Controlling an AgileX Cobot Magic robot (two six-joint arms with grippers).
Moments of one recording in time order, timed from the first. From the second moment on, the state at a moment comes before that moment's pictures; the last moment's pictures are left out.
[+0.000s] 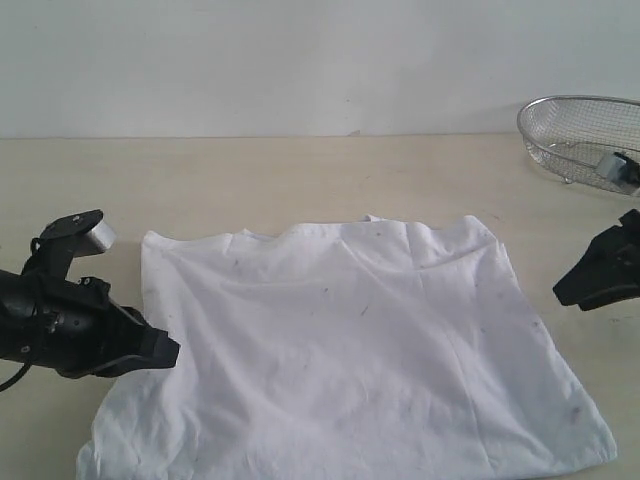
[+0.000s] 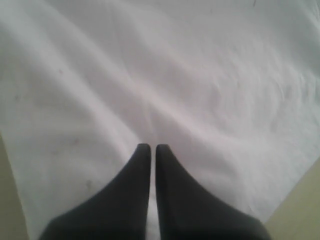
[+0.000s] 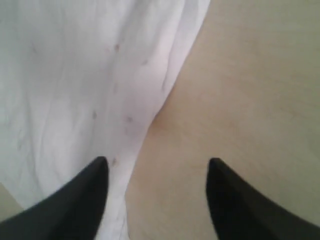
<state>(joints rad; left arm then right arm) -0.18 1.60 -0.54 -1.38 0.52 1.35 -0.46 2.05 -1.20 0.75 1.15 -1.12</state>
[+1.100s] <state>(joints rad) -0.18 1.61 -0.54 -1.41 0.48 1.34 -0.21 2.23 -1.22 0.83 1.19 -1.05</state>
